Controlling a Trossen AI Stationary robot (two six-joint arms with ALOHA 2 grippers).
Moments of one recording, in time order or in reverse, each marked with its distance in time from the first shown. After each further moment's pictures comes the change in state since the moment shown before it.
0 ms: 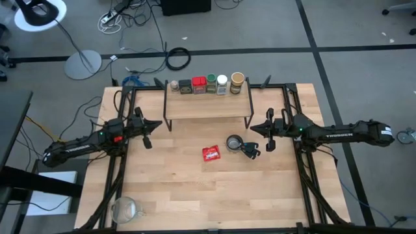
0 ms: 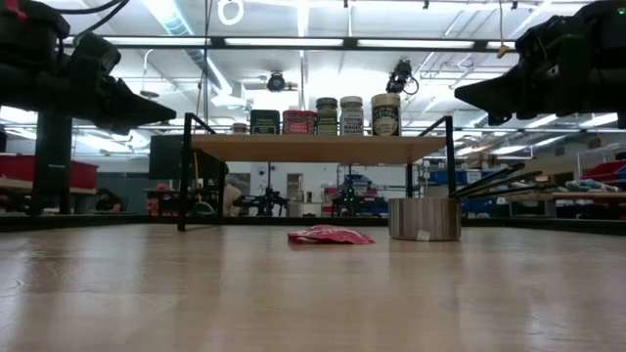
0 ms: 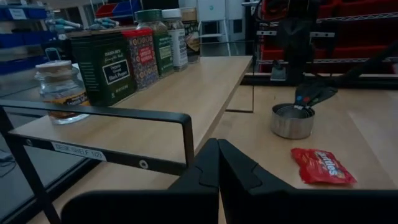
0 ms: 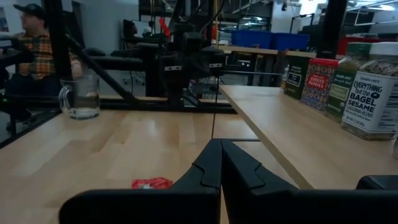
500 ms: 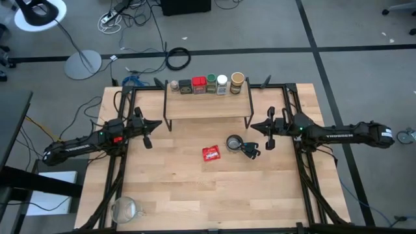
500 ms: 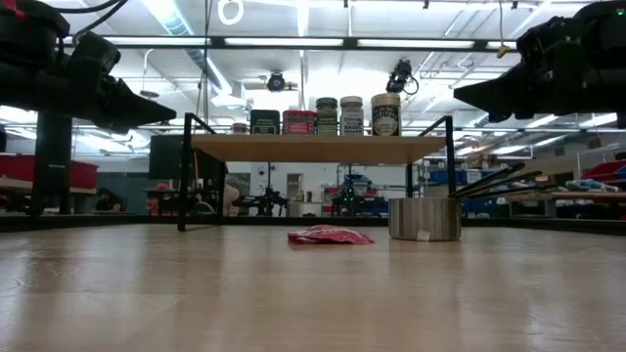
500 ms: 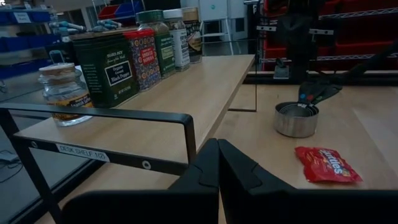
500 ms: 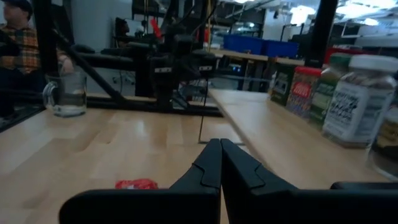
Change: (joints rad) left arm -0.016 0.000 0.001 -0.004 -0.031 0.018; right arm -0.035 -0.020 -0.001 -0.008 -0.004 -0.054
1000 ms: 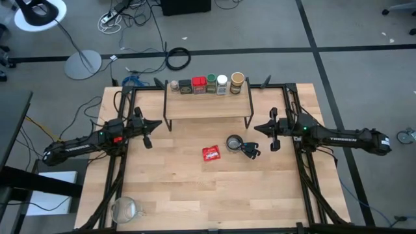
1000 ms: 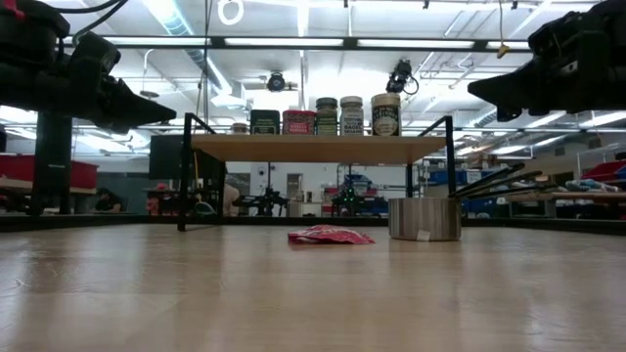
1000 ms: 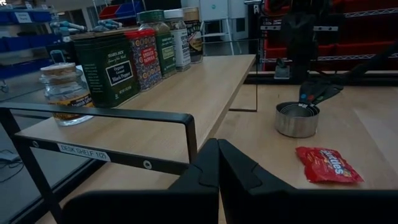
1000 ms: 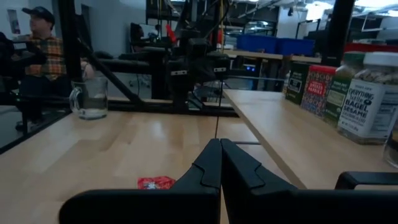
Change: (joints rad) left arm 0.000 0.000 0.000 -0.003 -0.003 -0.001; right arm -0.028 -0.232 0.000 -0.236 -0.086 0.048
